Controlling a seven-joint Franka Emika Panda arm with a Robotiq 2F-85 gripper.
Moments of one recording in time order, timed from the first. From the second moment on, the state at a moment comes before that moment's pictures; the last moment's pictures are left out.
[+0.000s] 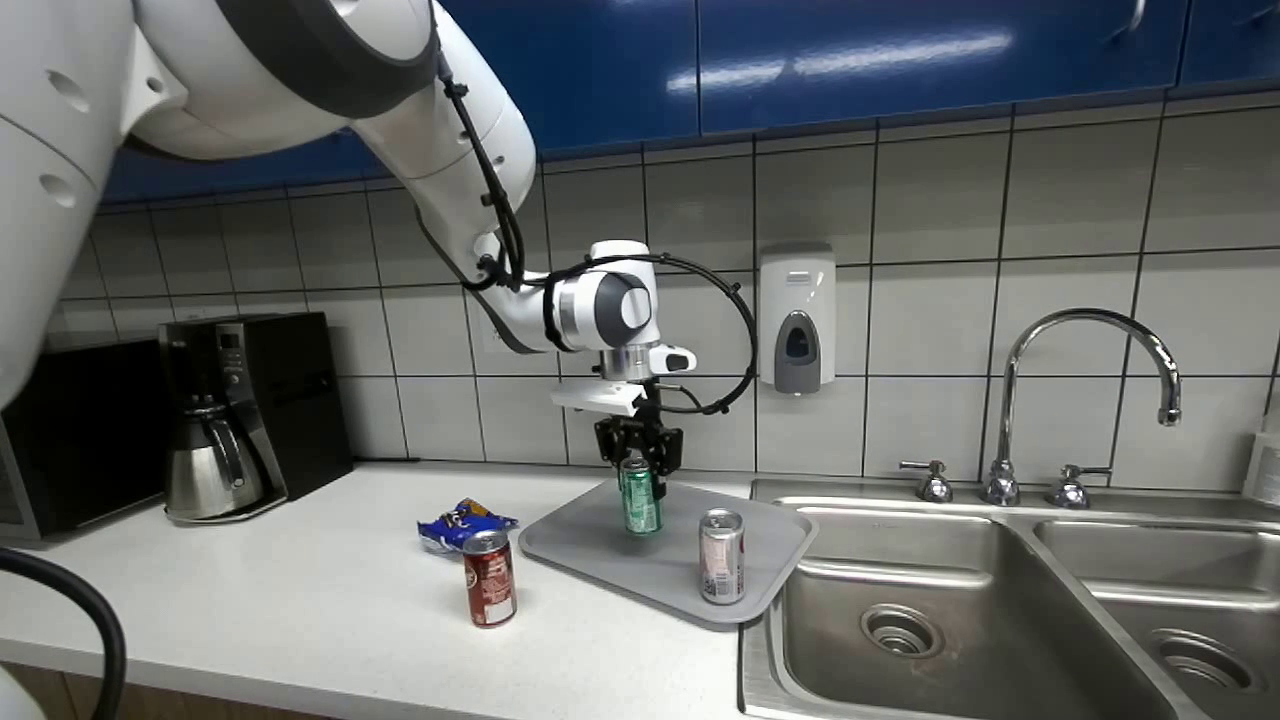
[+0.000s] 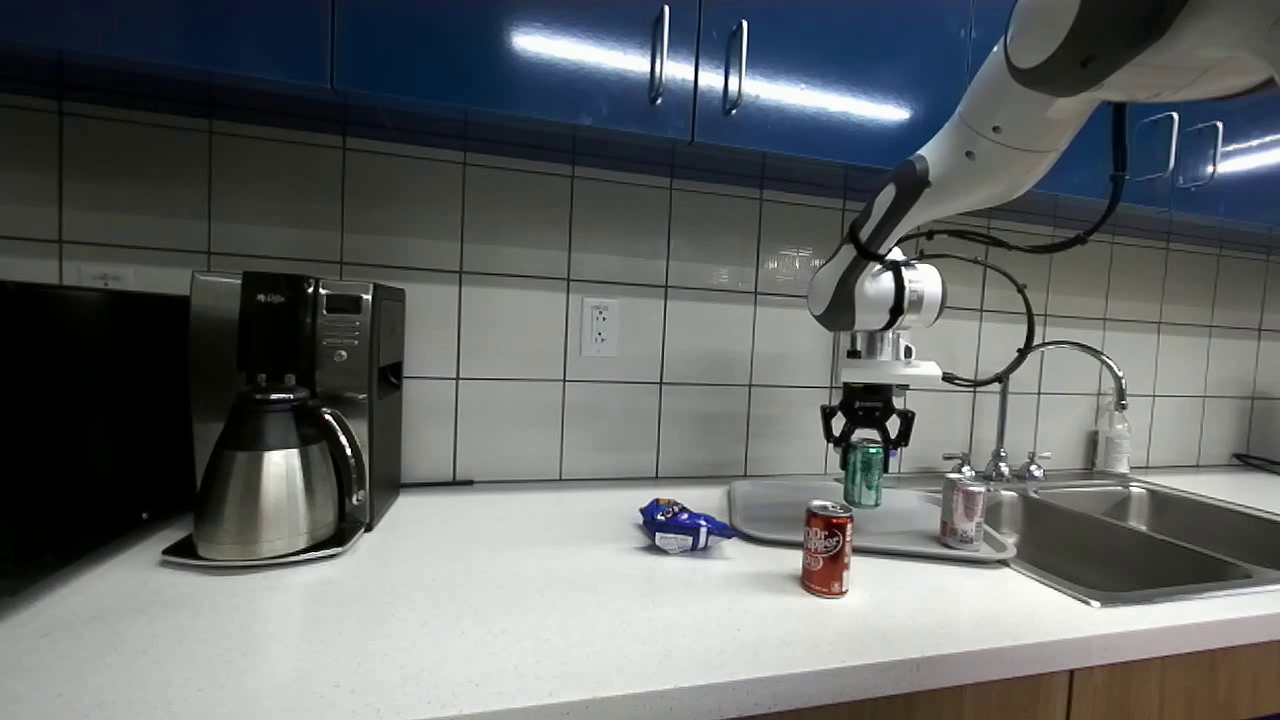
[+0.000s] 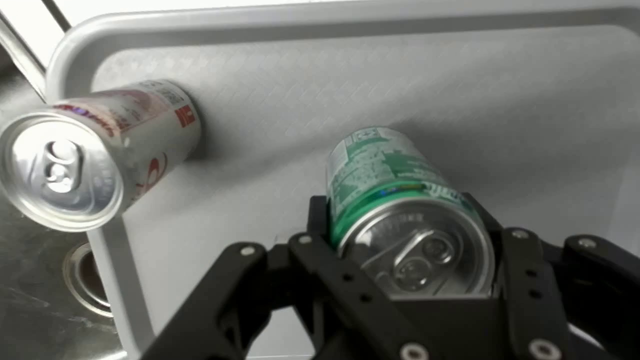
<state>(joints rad) -0.06 0.49 -0.14 -1.78 0.03 2.29 0.17</state>
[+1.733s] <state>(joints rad) -0.05 0.27 -0.08 -2.16 -0.05 2.43 -0.09</state>
